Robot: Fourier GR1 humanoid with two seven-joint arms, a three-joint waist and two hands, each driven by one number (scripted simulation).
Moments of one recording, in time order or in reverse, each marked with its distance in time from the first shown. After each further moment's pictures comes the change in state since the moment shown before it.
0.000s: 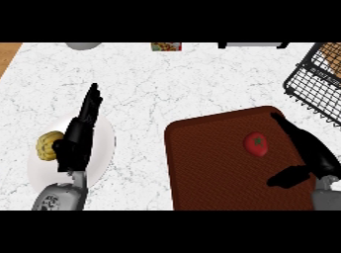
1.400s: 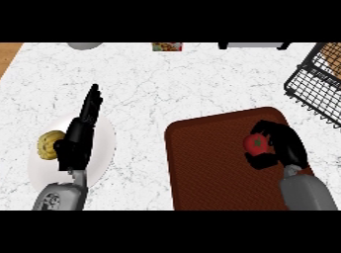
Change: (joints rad) left arm -0.004 0.001 0.015 0.038 0.012 -0.015 -0.043; right arm -0.118 0.074 0.039 0.325 0.187 -0.418 -0.072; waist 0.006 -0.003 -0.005
